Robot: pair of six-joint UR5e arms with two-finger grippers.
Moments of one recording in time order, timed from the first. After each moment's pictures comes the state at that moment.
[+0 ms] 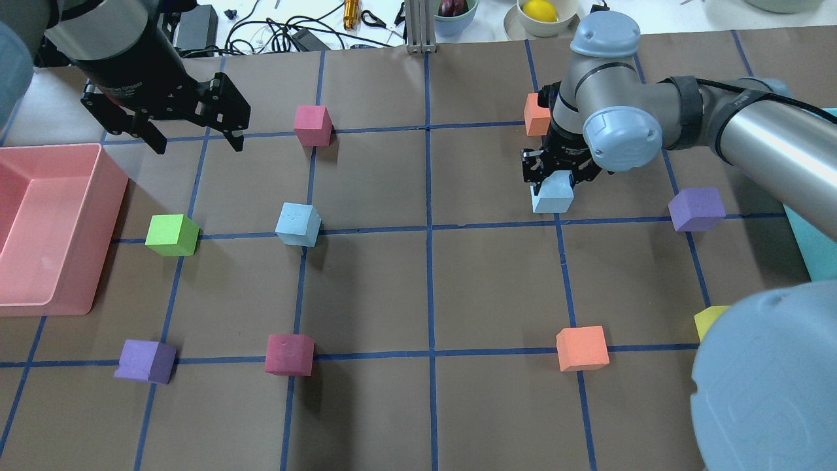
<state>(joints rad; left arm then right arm) -1.56 -1.55 -1.51 -1.61 1.59 0.02 1.61 -1.15 1.67 -1.99 -1.54 0.08</state>
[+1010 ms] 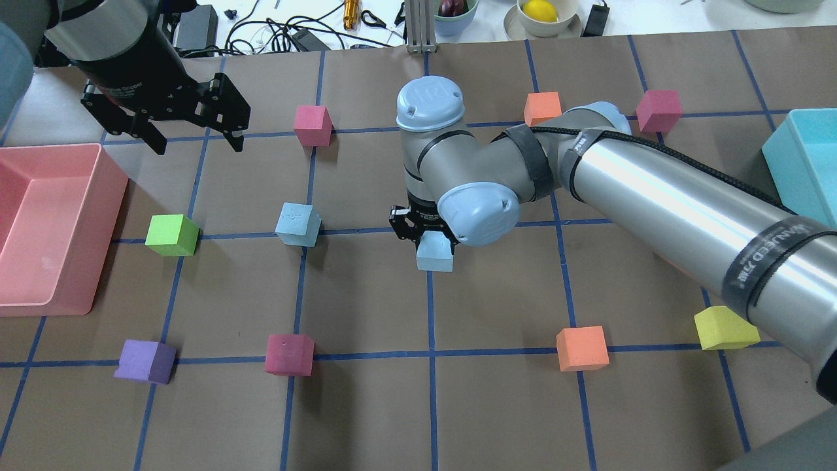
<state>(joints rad) -1.55 -1.55 -1.51 -1.61 1.59 0.02 1.98 -1.14 1.68 -1.98 -1.52 0.53</state>
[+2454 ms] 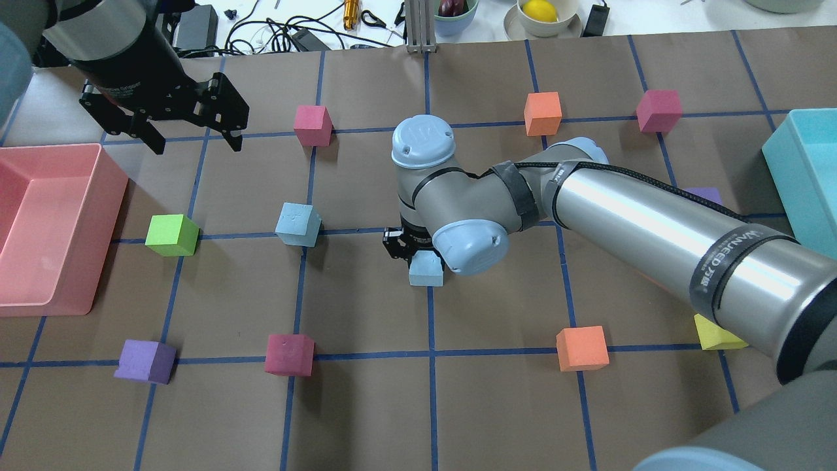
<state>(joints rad) -1.55 -1.55 -1.51 -1.61 1.59 0.02 1.99 -1.11 1.75 -2.12 -1.50 0.50</state>
